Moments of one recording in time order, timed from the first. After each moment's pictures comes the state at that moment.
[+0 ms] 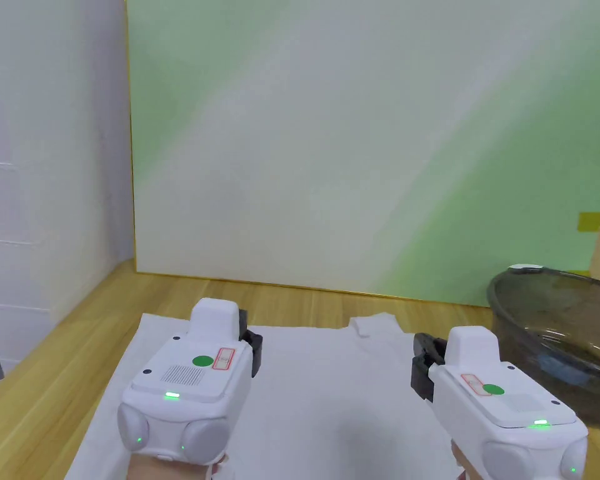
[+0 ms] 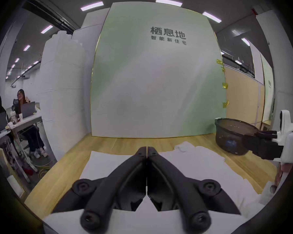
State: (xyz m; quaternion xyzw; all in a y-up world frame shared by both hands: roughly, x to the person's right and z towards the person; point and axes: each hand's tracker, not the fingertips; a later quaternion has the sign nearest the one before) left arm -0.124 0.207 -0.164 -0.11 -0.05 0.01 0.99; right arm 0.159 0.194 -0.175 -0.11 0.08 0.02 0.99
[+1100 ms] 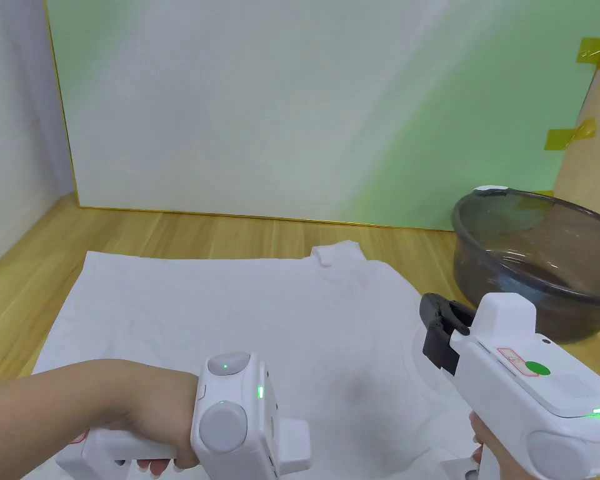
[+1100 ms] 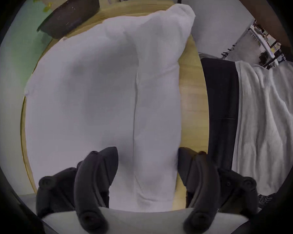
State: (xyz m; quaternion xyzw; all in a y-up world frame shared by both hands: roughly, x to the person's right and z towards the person) left arm -0.041 0.114 -0.163 -0.44 -0.52 -0.45 0.57; right arm 0.221 0.181 -0.134 -0.12 0.07 -0.03 0.99
